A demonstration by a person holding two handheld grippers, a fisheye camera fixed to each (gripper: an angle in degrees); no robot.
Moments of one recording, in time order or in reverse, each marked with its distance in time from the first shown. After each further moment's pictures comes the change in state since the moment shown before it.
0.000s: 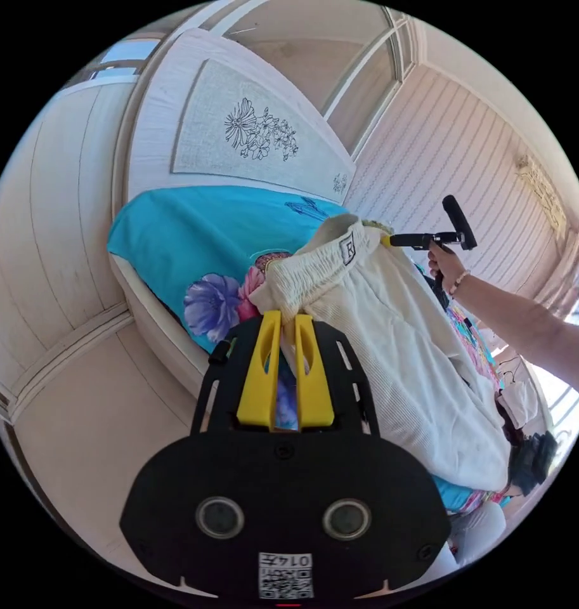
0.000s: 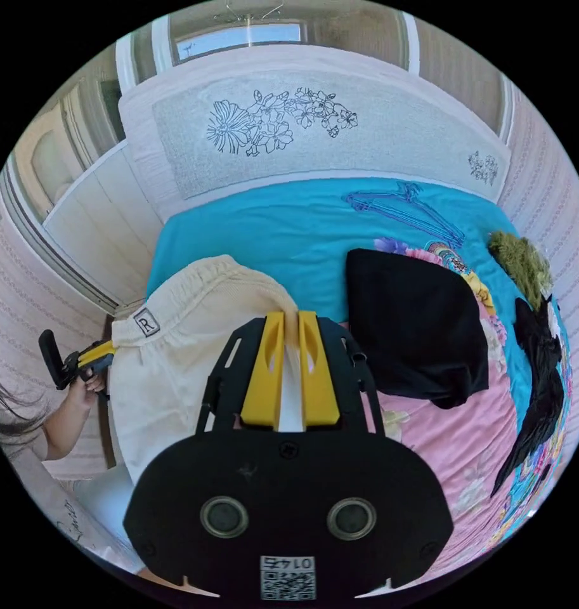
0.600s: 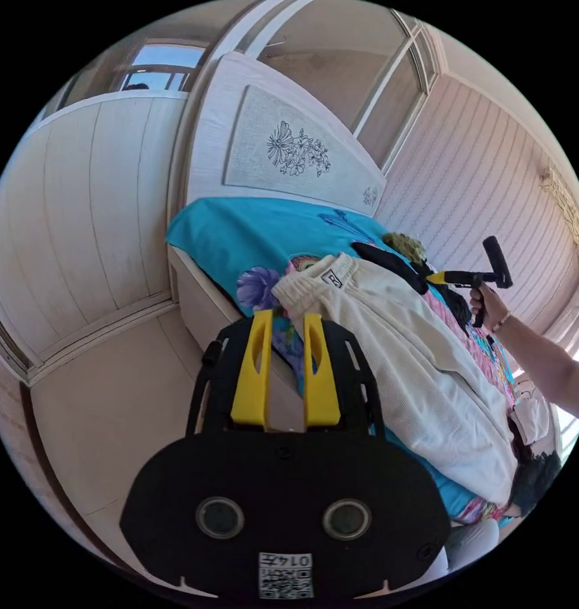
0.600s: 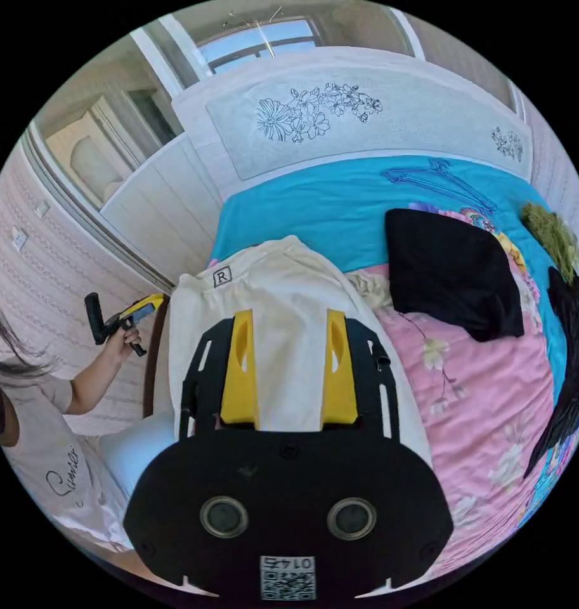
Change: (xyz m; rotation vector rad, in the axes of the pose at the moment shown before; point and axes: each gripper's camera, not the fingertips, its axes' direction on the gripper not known) left arm 0.088 0.090 -0.027 0.079 -0.138 -0.044; right arm -0.004 0.086 -0.059 -0.034 -0.241 -0.027
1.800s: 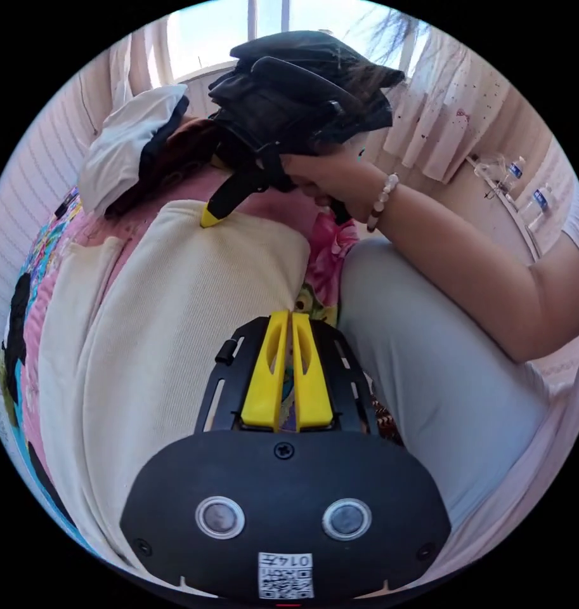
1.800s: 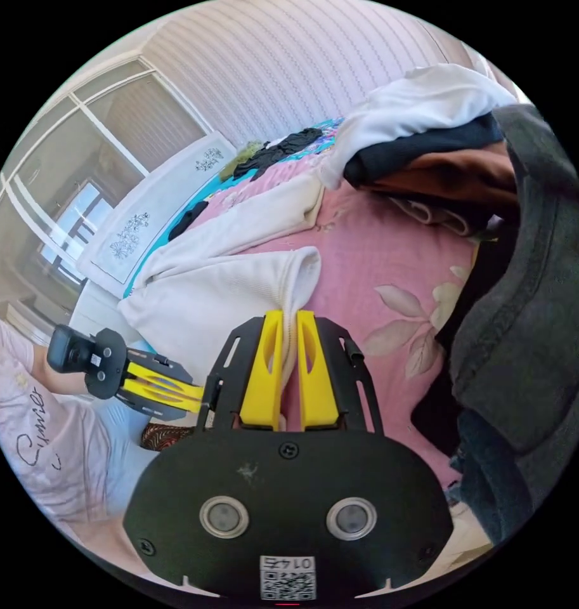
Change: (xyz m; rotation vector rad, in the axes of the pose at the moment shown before) left arm 0.829 0.556 -0.021 -0.665 0.861 1.702; right arm -0.033 0.901 -0.211 0.441 0.311 0.925
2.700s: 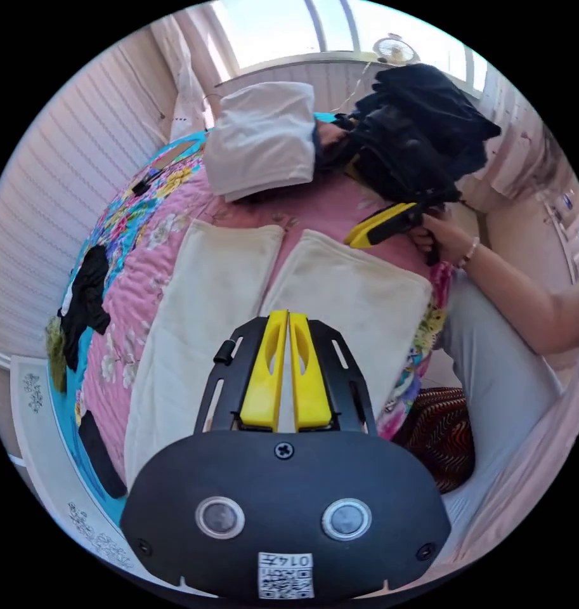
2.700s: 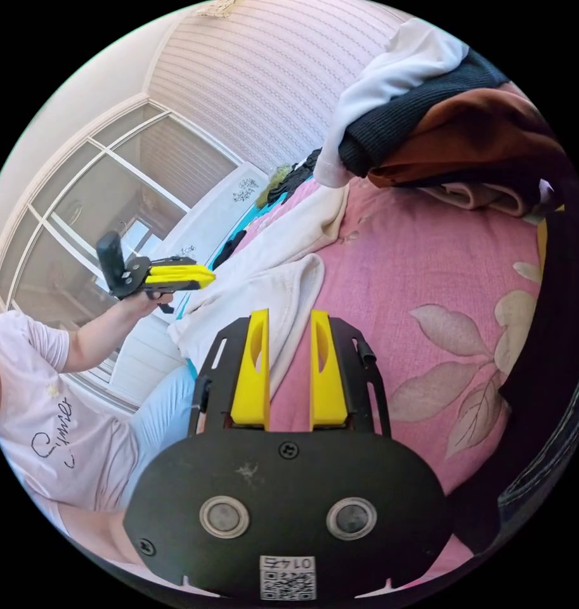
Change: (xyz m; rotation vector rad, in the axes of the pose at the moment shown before) left arm -0.090 -0.135 -0.020 -0.070 -0.247 -0.024; right arm 0.196 0.035 0.004 0.117 -0.296 0.044
